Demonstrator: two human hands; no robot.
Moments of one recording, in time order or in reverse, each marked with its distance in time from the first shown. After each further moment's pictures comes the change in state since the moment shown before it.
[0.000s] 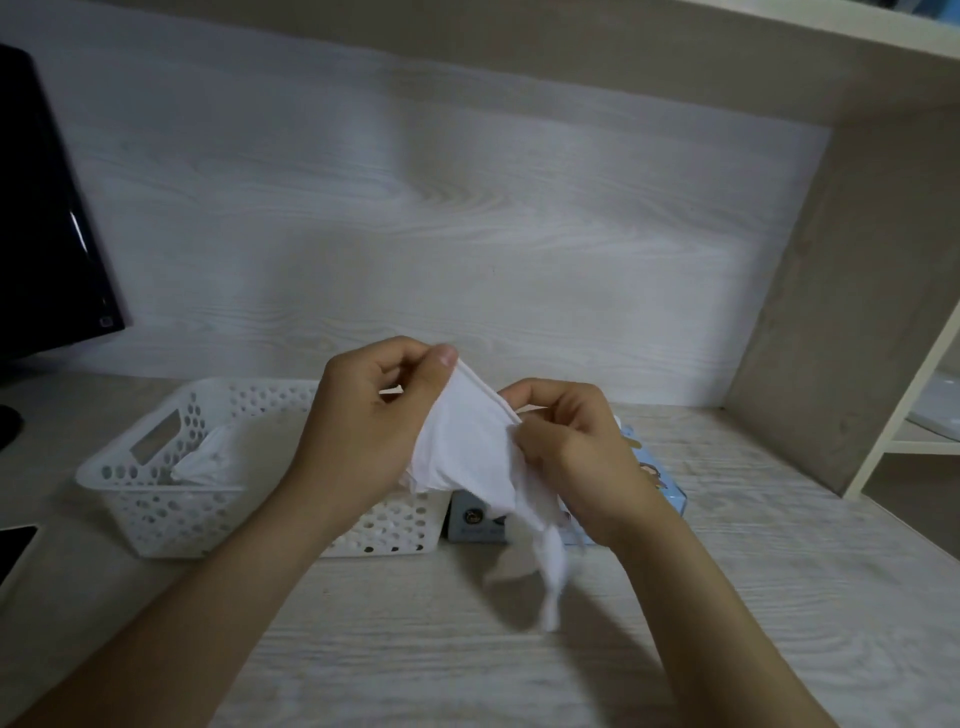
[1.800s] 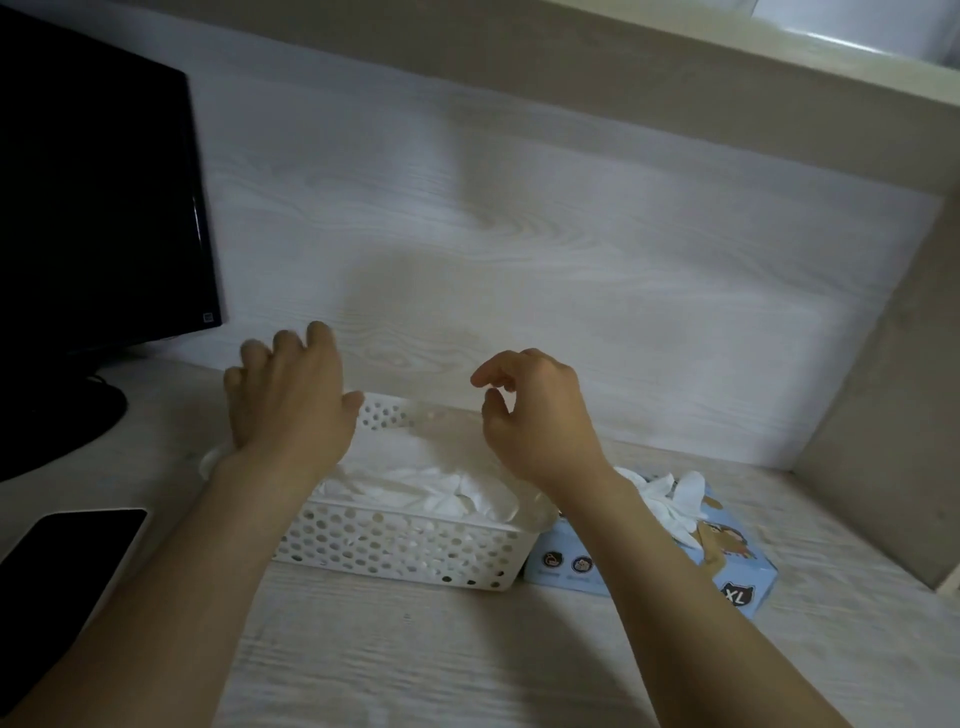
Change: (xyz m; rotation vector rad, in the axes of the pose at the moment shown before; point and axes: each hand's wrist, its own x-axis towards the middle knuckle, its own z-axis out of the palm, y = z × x) left_hand 0.043 -0.046 -0.120 1.207 0.105 -0.258; right_hand 0.092 -0.002 0.083 -0.949 0.128 -0.308
